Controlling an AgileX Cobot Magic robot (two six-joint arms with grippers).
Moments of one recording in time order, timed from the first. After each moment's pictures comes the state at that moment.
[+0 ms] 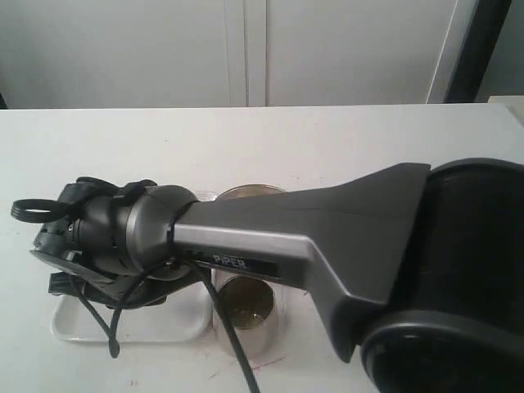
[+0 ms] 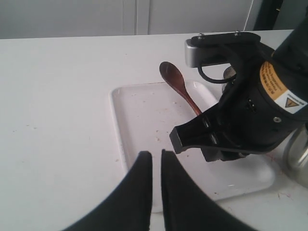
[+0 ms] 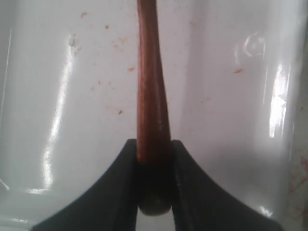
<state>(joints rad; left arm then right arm) -0.17 0.00 0.01 -0.17 0.08 -0.02 0.97 2.26 -1.78 -0.40 0.92 1.20</state>
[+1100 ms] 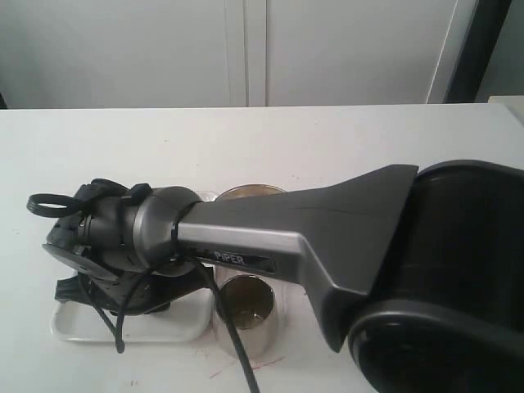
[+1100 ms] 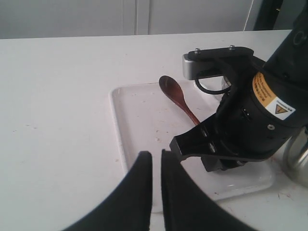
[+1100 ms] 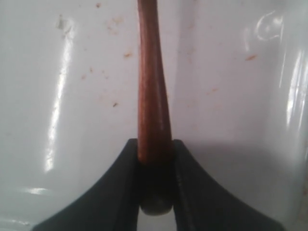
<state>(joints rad) -0.17 0.00 0.01 -0.17 0.08 -0.02 0.95 2.28 -1.78 -0.32 0.92 1.12</state>
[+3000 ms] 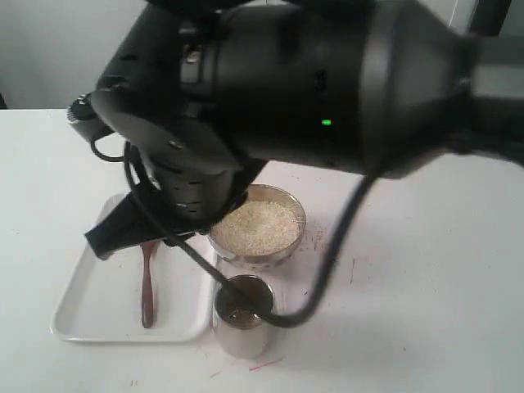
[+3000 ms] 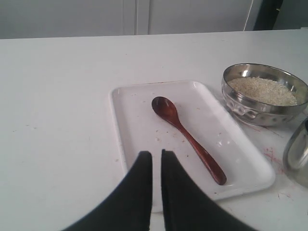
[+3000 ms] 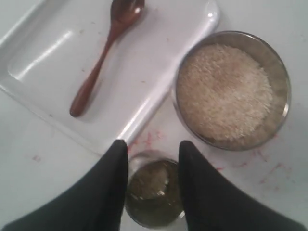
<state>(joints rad) -0.17 0.00 0.01 -0.17 0.08 -0.02 0.95 1.74 -1.51 -0.43 1.03 0.59</state>
